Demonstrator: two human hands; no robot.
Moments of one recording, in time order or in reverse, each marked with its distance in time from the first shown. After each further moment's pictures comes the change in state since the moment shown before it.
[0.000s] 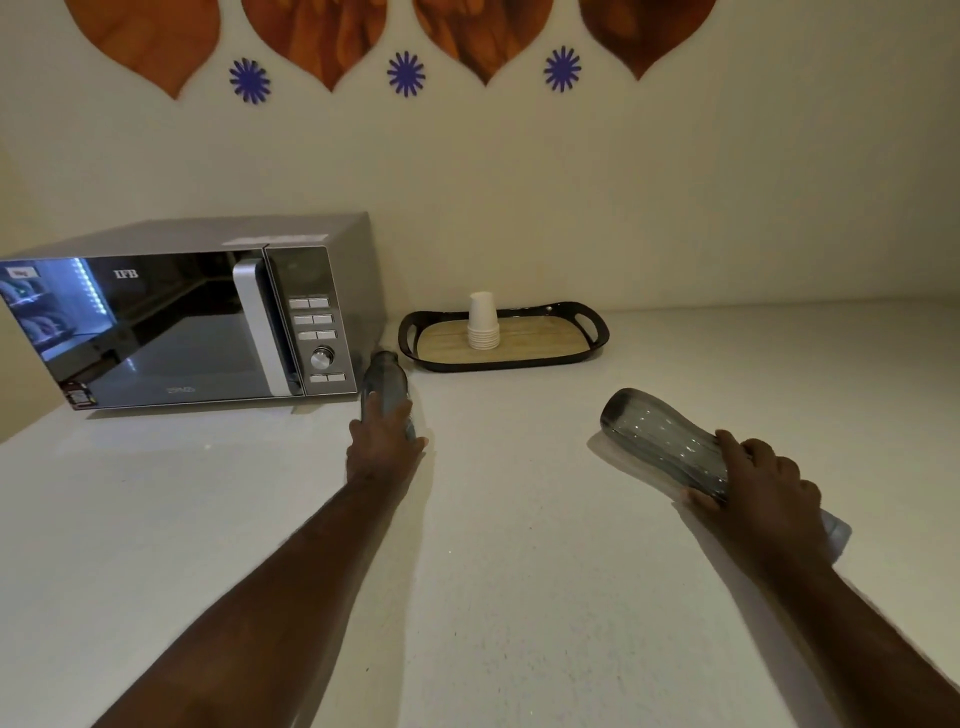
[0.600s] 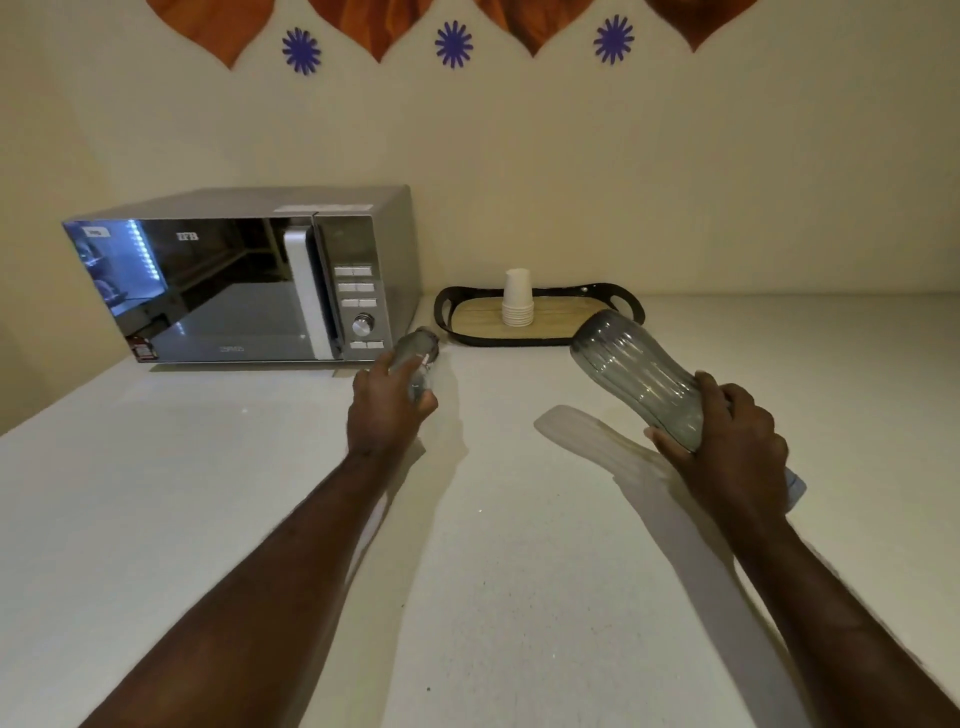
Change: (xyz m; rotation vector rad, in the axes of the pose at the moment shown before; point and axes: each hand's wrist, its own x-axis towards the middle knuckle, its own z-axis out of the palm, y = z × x) left_hand -0.030 -0.007 -0.047 -0.137 0.310 0.152; right_hand -0.006 -0.072 -0.023 0.233 0.214 -0.087
